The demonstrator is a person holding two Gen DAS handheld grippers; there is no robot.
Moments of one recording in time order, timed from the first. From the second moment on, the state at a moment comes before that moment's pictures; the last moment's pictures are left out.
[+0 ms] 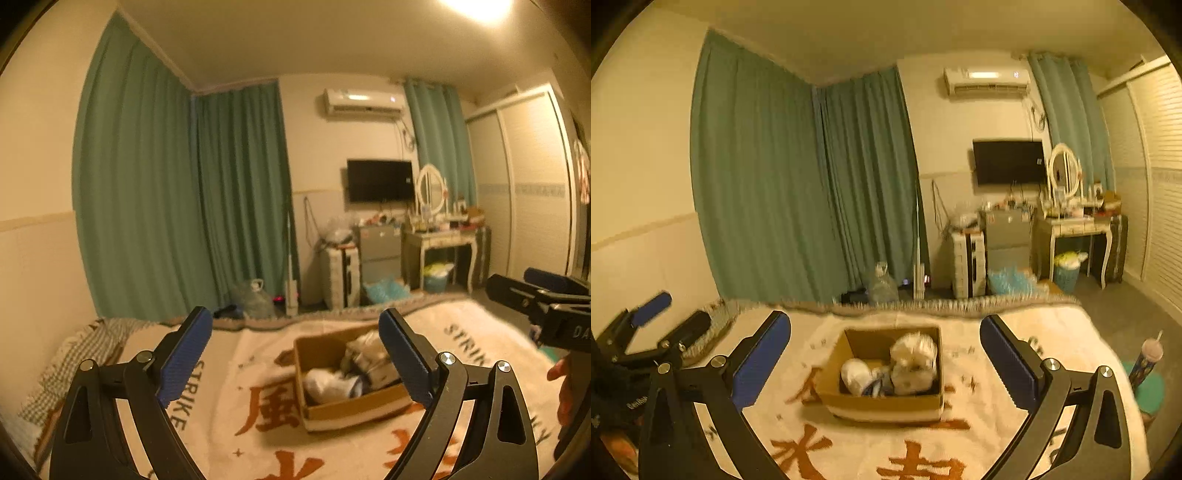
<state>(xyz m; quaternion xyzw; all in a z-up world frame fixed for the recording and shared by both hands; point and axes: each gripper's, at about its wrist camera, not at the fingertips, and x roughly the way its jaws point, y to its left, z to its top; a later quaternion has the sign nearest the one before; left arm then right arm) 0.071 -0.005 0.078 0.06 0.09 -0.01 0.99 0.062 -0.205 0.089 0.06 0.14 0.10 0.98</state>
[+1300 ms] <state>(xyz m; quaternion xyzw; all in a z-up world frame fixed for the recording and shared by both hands) 0.107 0.017 0.008 0.02 0.17 -0.03 0.98 0.119 -0.170 0.003 0.00 0.19 0.08 0.98</state>
